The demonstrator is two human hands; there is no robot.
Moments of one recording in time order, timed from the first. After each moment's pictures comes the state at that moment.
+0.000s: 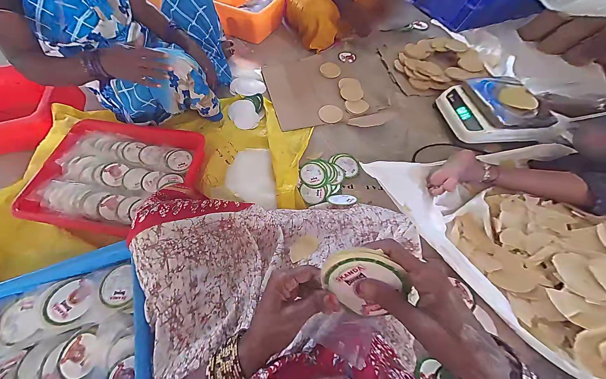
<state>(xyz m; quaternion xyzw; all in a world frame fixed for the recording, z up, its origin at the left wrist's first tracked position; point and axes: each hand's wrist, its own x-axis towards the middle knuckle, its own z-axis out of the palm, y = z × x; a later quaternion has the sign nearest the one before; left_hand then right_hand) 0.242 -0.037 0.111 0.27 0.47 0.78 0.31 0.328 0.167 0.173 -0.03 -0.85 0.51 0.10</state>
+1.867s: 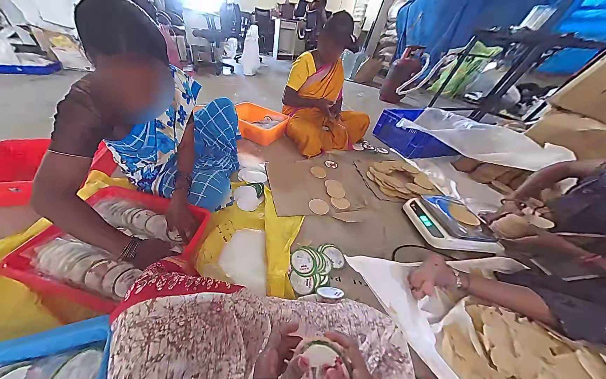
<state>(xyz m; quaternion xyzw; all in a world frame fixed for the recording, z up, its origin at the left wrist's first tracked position) 0.243 -0.018 0.086 0.19 0.55 0.78 0.23 0.328 0.145 0.115 -0.07 -0.81 0.58 0.09</state>
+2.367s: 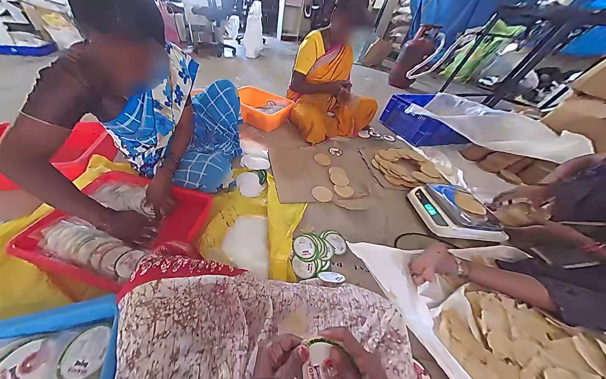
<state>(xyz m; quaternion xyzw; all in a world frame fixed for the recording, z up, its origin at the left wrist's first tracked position) 0.256 -0.023 0.086 0.12 0.59 0.75 0.27 0.330 0.151 0.117 -0.04 -0.82 0.56 0.09</state>
